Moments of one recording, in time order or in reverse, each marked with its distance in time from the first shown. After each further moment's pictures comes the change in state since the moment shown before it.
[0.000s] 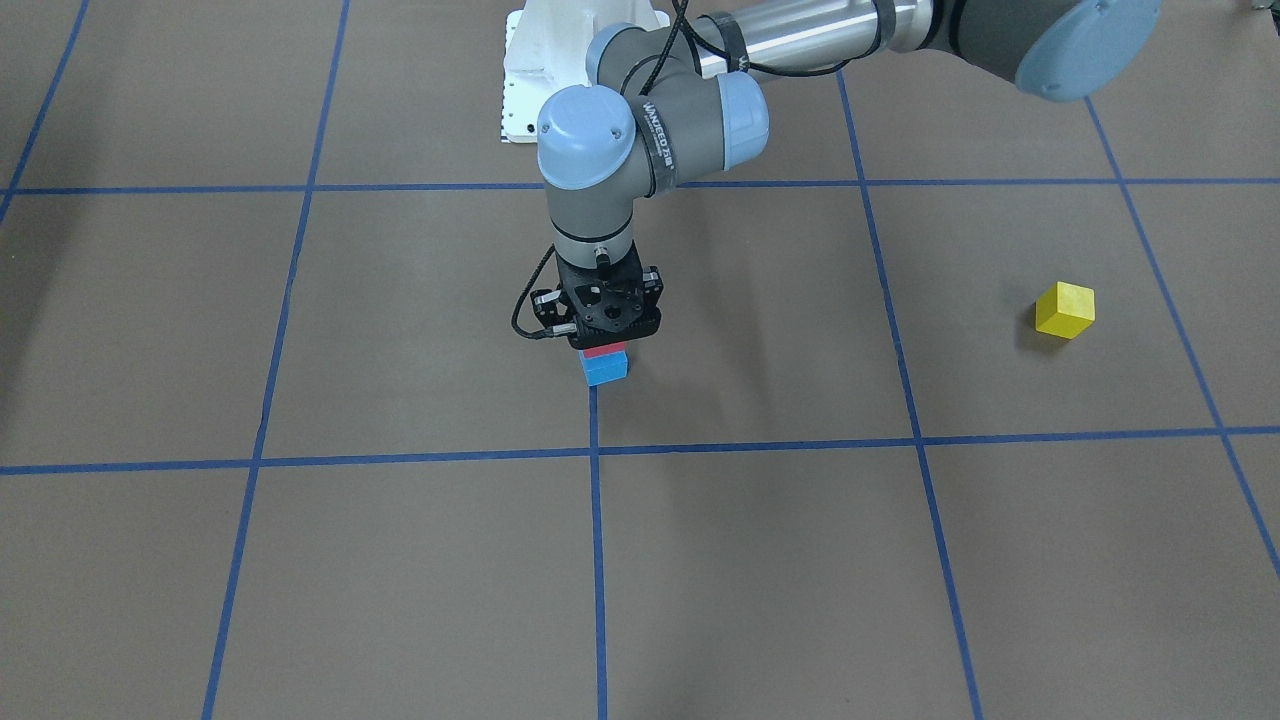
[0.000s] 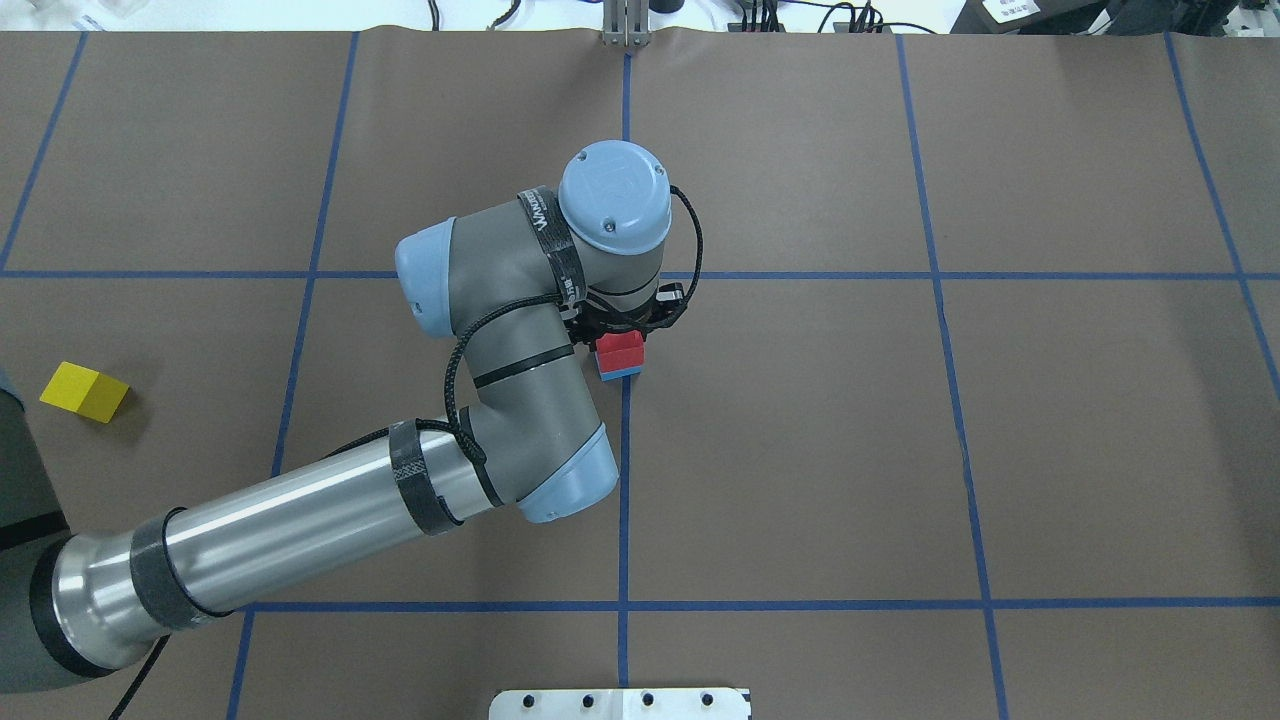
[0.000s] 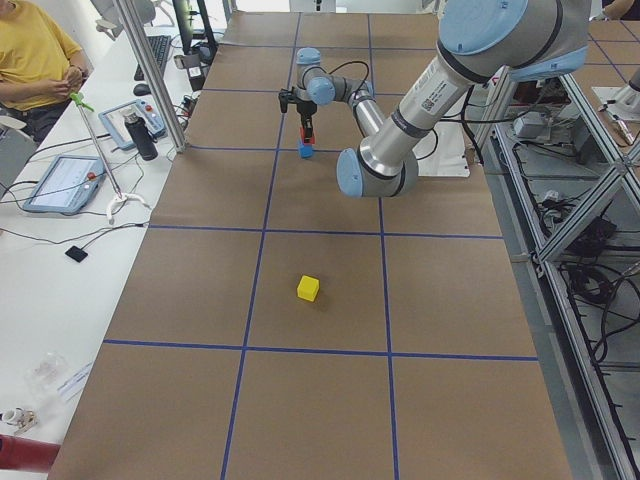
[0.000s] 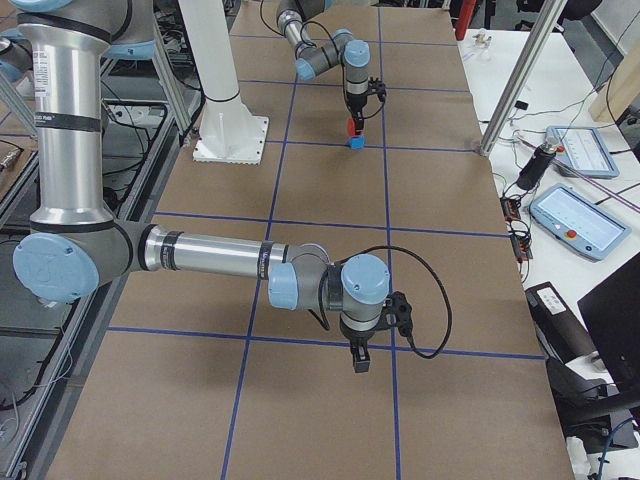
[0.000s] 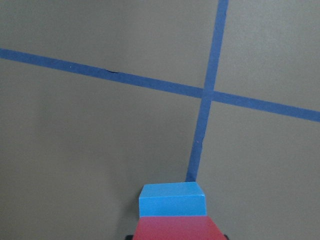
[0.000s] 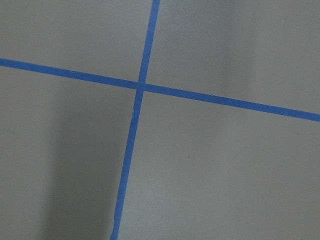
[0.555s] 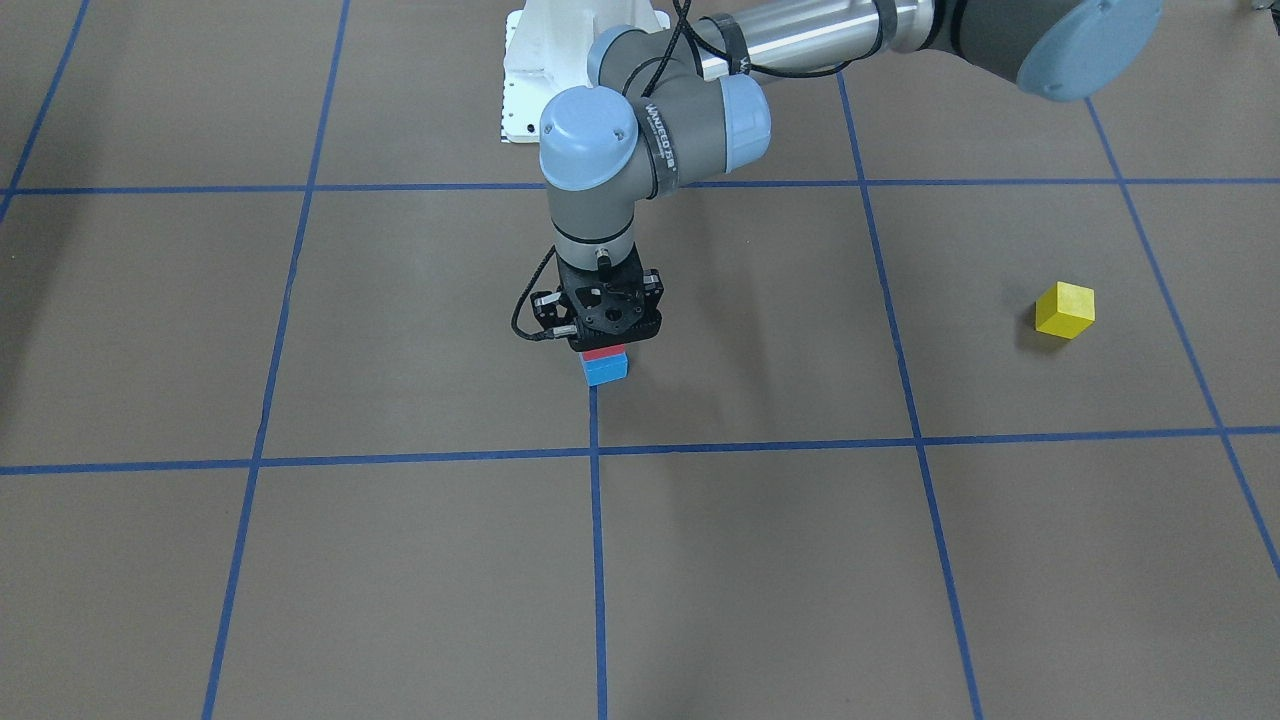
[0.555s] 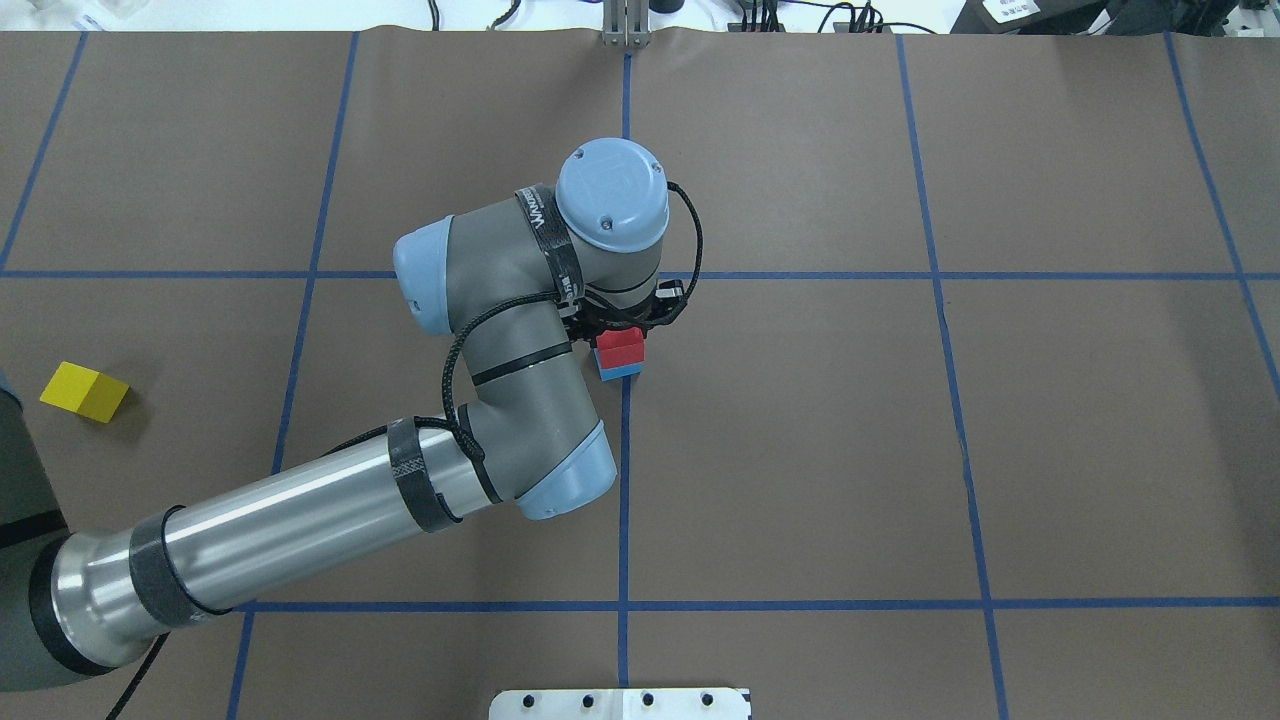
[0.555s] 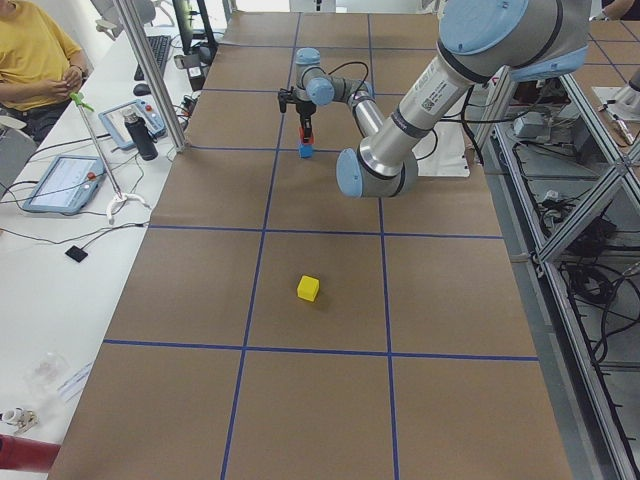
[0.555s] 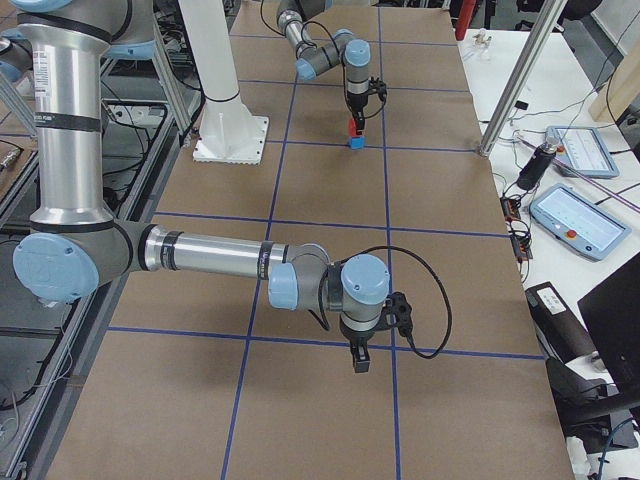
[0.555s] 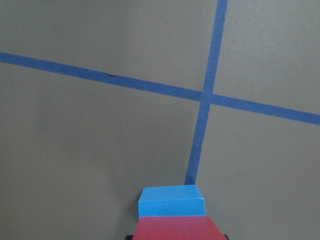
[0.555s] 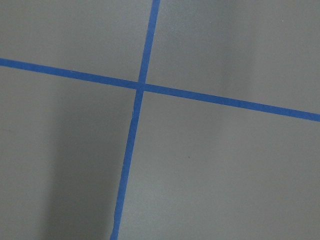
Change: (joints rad) left arm -0.003 0.001 0.005 -0.017 0.001 0.003; right arm 0.000 0.000 -0.001 0.000 0.000 -0.001
